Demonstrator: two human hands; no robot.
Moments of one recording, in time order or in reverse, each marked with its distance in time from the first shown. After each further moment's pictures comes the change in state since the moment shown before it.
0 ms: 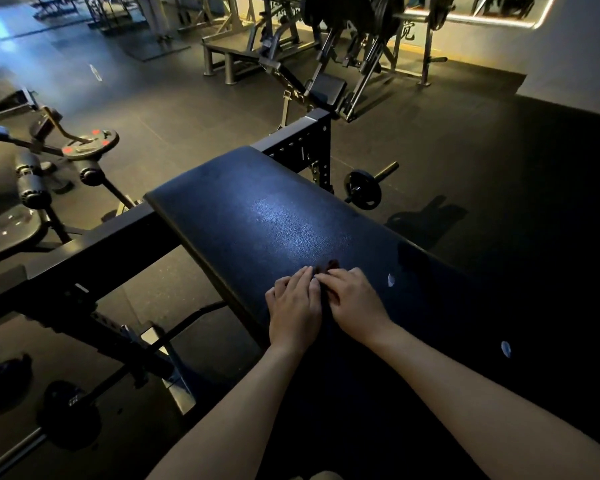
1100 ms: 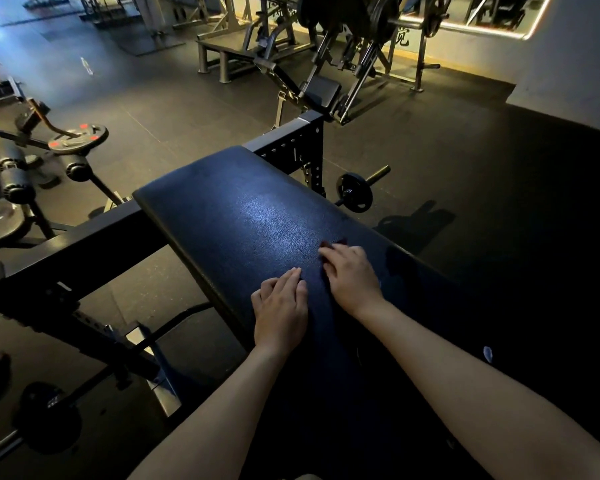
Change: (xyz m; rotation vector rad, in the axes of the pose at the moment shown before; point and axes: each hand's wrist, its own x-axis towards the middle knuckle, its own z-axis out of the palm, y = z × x) left_hand 0.003 0.000 0.002 -0.004 0.007 -0.003; right_hand 0.037 0.020 -0.016 -0.077 0.047 0.121
